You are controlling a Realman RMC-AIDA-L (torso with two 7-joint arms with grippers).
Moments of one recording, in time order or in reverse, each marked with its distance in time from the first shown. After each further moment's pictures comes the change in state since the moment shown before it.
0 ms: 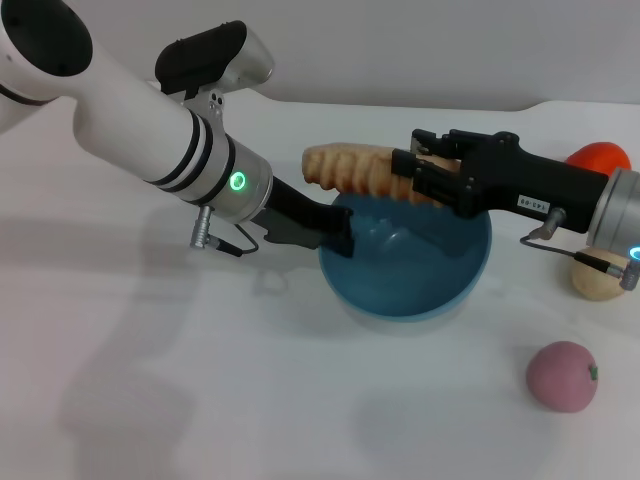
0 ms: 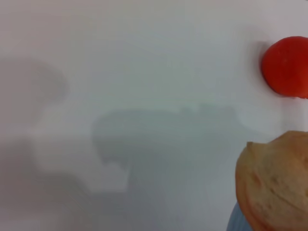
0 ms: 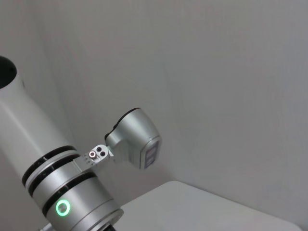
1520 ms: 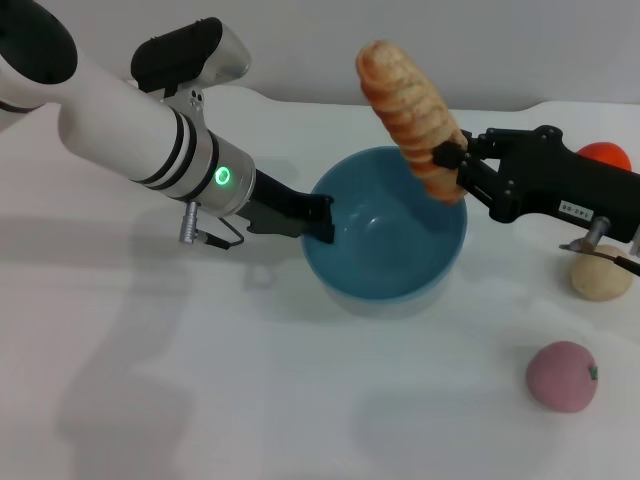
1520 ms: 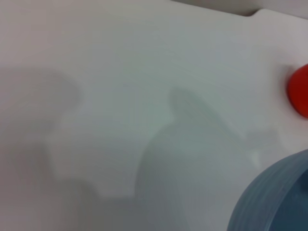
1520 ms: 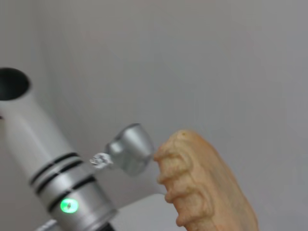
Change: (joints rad) left arm 0.017 -0.002 -0.041 0.005 0.047 0.045 -0.016; right arm -0.138 -0.001 0.005 -0.181 -0.014 -0.017 -0.027
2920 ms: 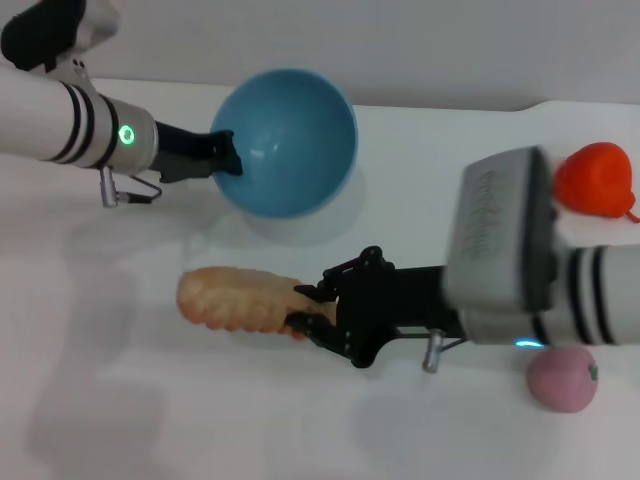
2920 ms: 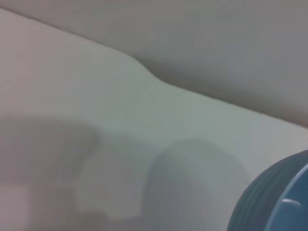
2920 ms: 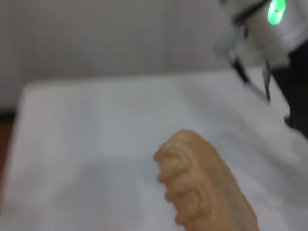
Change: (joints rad) left arm 0.079 0.057 -0.166 0.020 0.029 0.163 0.011; right arm 0.031 0.005 -0.477 -0.340 -0.484 0.194 0.405
